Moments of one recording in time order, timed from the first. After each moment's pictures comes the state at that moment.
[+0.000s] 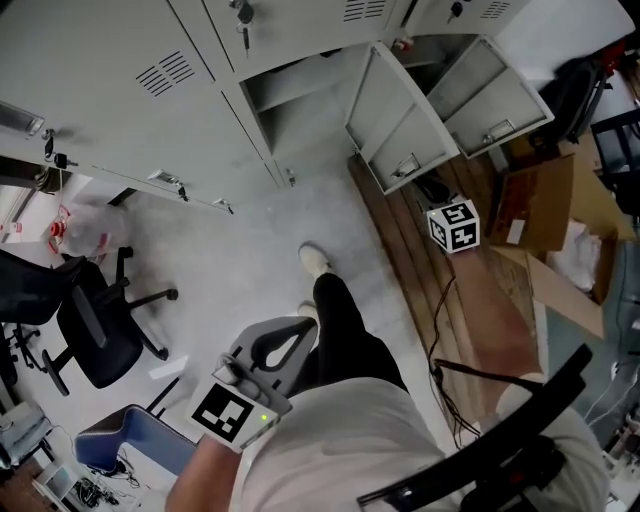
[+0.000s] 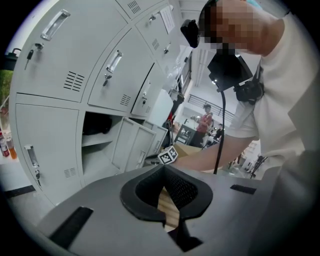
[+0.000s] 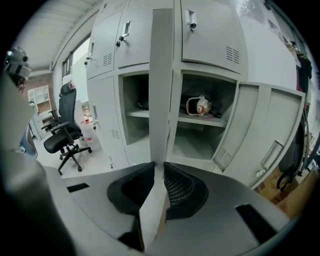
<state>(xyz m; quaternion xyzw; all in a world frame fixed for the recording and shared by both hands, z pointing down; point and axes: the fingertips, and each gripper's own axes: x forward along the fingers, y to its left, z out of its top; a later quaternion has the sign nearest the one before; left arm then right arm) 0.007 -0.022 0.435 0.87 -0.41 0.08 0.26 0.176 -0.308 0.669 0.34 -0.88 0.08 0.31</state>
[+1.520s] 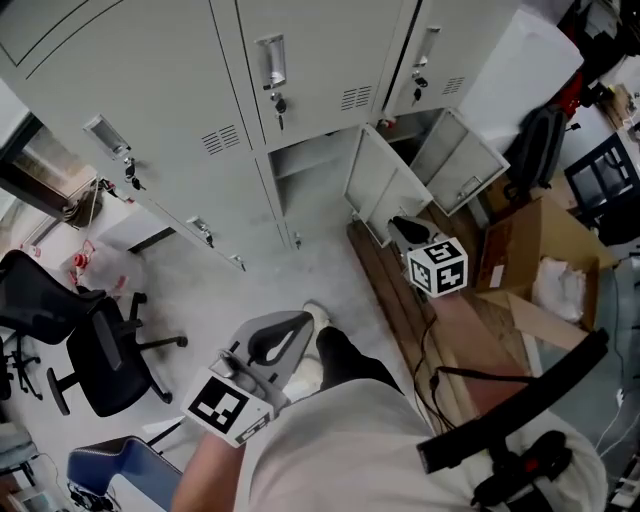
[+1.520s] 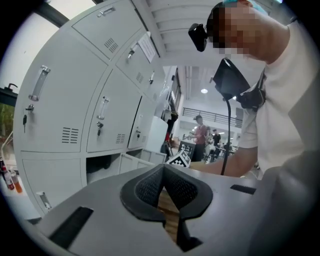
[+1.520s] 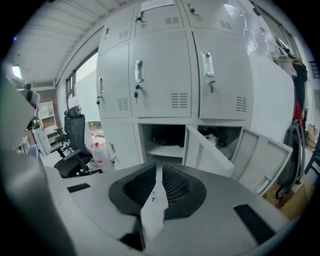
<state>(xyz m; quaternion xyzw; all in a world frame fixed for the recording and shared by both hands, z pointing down) -0.010 -0.019 0.320 0.89 -0.44 0.04 0.14 0.108 -0.247 0.477 0.34 -0.91 0.09 0.24</state>
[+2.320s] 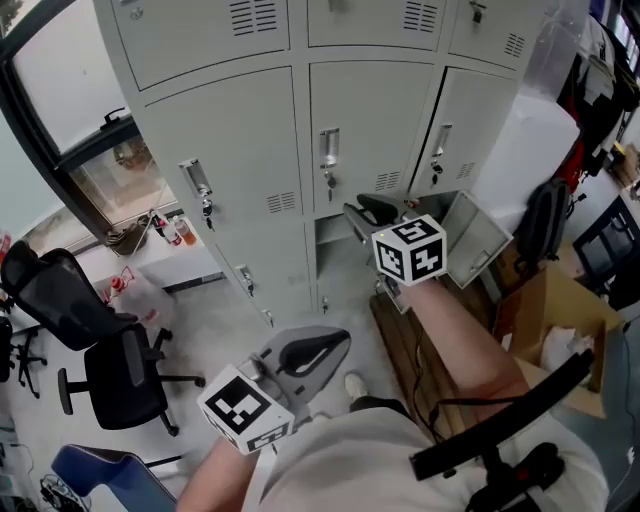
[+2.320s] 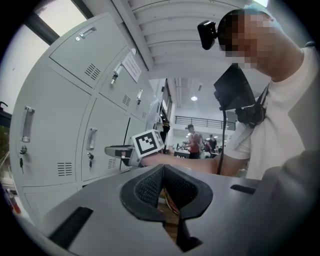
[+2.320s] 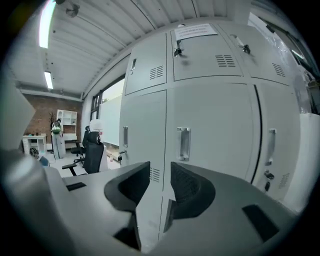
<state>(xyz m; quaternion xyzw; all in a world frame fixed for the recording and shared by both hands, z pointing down) 0.001 0.008 0.209 0.91 -0.42 0.01 0.07 -0.066 -0.232 0.229 0.24 -0.96 -0.01 0.10</state>
